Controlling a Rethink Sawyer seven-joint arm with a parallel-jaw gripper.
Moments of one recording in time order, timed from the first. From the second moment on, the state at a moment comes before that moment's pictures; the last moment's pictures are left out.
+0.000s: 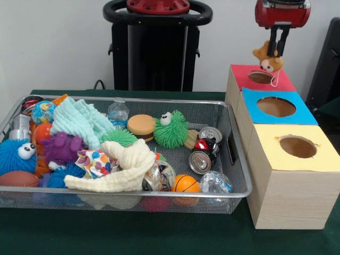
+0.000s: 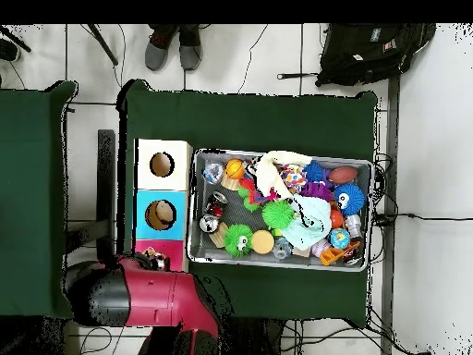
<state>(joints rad) 0.23 -0.90 -0.15 2.00 0.22 0.49 1.66</state>
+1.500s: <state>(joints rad) 0.13 -0.89 -0.10 2.13 0.22 0.35 1.66</state>
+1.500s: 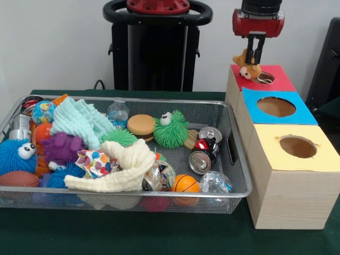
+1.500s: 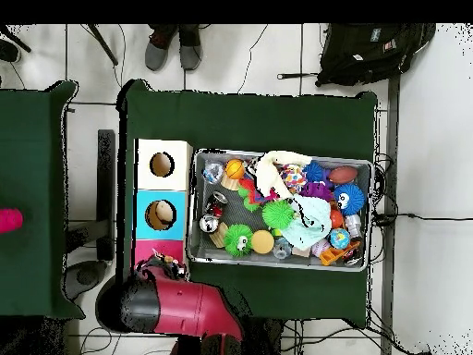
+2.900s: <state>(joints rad) 0.18 -0.87 -0.05 2.18 0.25 0.24 1.66</state>
